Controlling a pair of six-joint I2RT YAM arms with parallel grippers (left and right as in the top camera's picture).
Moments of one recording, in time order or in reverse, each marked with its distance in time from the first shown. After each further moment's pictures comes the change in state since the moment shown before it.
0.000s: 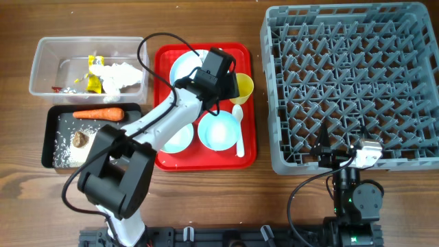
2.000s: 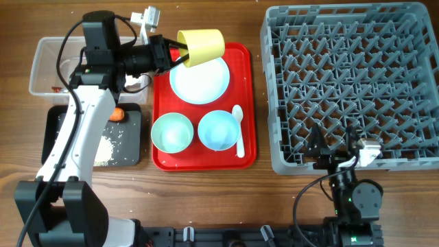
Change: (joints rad) left arm 0.513 -0.287 0.010 0.058 1.144 0.039; right arm 0.000 0.005 0.000 0.006 -0.175 0.249
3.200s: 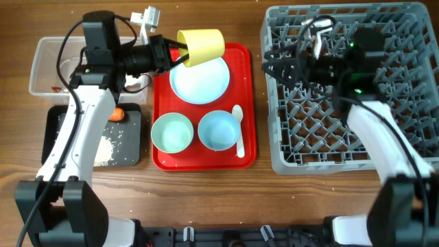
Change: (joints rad) left arm -0.003 0.002 0.000 0.003 -0.006 0.000; right arm 0.000 1.563 1.017 0.389 -1.287 0.203
